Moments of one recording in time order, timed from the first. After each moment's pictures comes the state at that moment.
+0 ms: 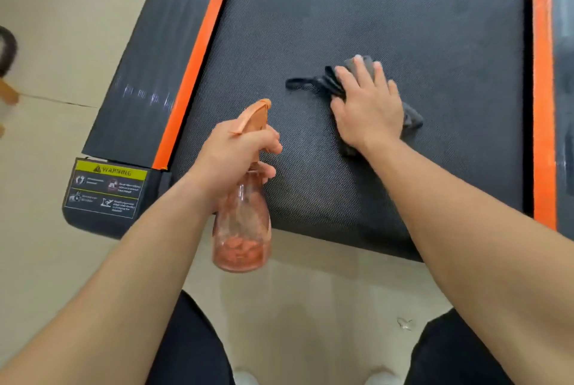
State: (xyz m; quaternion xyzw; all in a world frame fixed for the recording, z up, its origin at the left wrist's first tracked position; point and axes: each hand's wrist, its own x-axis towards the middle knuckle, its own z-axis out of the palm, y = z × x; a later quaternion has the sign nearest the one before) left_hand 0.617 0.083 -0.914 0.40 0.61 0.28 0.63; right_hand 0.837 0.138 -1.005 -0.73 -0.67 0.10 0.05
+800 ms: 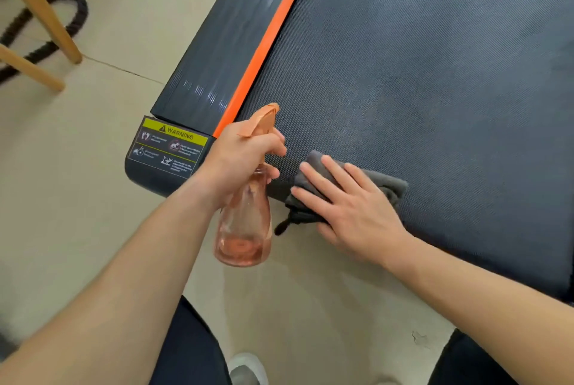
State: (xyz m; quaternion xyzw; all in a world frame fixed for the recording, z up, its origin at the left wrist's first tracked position) left_hand 0.546 0.048 -0.918 0.37 0.66 0.30 0.58; right_hand 0.763 0.000 -1.016 -0.39 -0.92 0.00 -0.01
